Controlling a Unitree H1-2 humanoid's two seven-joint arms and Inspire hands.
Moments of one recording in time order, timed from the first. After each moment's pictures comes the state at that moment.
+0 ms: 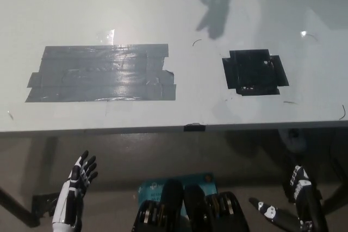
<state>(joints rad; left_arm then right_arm) 0.04 0.08 0.06 0.15 -0.04 -0.20 -0.05 0.13 -0.03 0.03 -0.09 -0.05 -0.19 0.03</state>
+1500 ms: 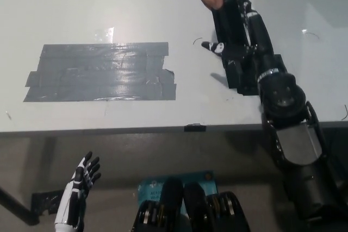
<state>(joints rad) 0.03 0.09 0.05 0.15 -0.03 -0.20 -0.07 -0.80 -0.03 0.02 0.47 -0.19 0.13 -0.07</state>
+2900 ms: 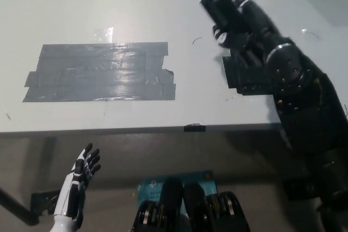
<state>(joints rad) 0.00 0.10 0.05 0.15 -0.03 -0.20 -0.07 -0.86 -0.14 0.21 0.29 -0.52 0.47 0.28</state>
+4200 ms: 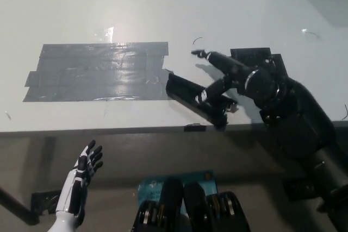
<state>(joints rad) -0.02 0.11 0.03 0.14 -0.02 -0.19 -0.07 -0.88 -0.19 0.37 0.44 -0.44 0.38 0.44</state>
